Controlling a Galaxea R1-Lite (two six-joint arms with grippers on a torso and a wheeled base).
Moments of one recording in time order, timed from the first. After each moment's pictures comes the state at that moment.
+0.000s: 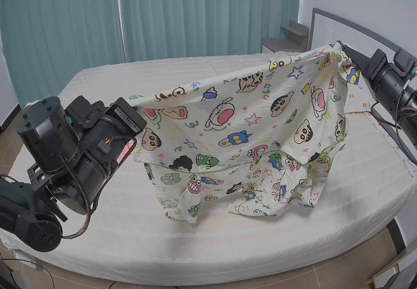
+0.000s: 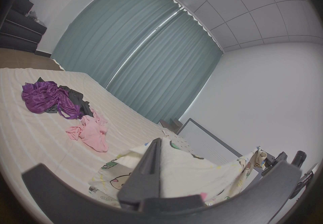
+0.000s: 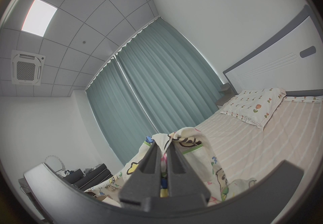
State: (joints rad) left arm -0.63 1.59 -0.59 -1.15 0.45 -0.58; right arm 0.40 1.40 -0.77 -0.90 -0.10 0.53
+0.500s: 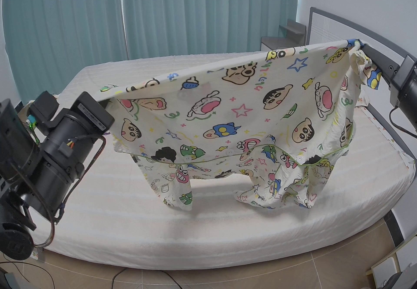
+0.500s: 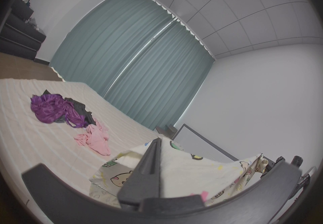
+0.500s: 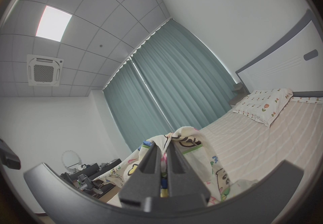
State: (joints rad) left arm -0.64 1.40 -0.51 -1.14 0.46 -0.50; right arm 0.42 1.24 -0.69 -0.89 0.01 0.53
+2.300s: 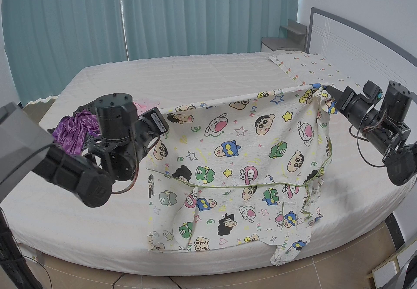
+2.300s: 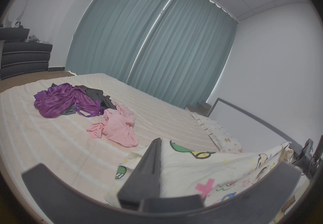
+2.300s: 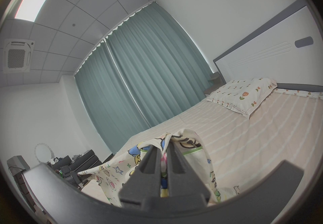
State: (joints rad) left arm -0.46 2.01 -0.96 -0.93 0.43 -0.51; right arm 0.17 1.80 -0.78 -1.12 0.10 0.51
